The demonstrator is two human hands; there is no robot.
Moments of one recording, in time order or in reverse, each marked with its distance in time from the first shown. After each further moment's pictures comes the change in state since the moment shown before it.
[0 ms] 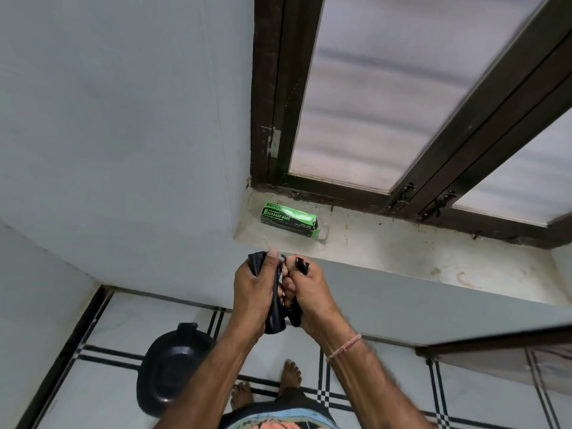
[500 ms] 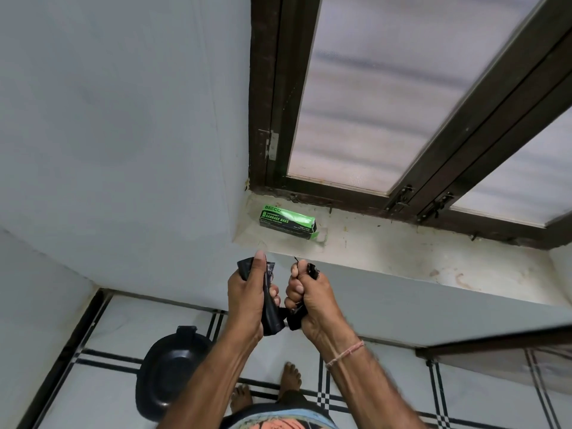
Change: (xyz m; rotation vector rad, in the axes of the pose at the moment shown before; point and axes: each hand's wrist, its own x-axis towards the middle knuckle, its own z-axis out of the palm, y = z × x) left_hand 0.007 -0.007 -0.003 -0.207 0.074 -0.134; right_hand 0.010 0.010 -0.011 0.335 0.098 0.113
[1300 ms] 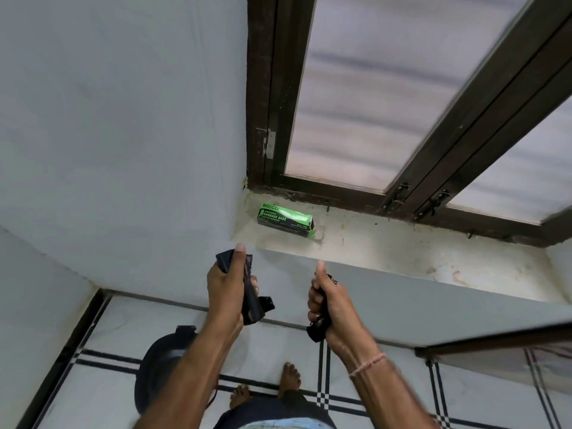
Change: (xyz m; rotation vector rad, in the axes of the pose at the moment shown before) left_hand 0.003 0.014 -0.016 0.016 0.114 0.017; right_hand -0.013 -0.002 -0.051 -0.175 0.013 -0.002
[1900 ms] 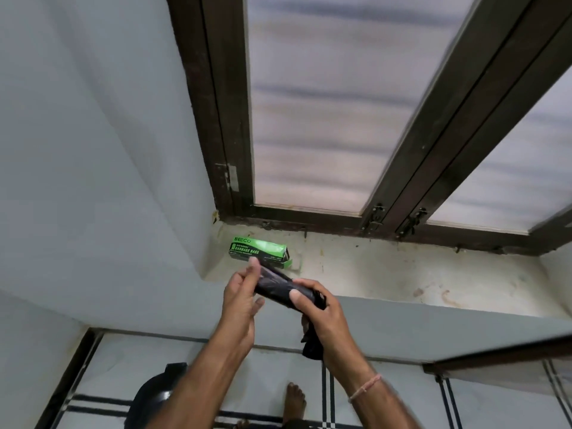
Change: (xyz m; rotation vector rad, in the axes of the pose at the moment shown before) left_hand 0.011 0.005 0.090 0.040 -0.198 -0.059; right_hand 0.022 -0.042 -0.037 -0.213 -0.056 -0.313
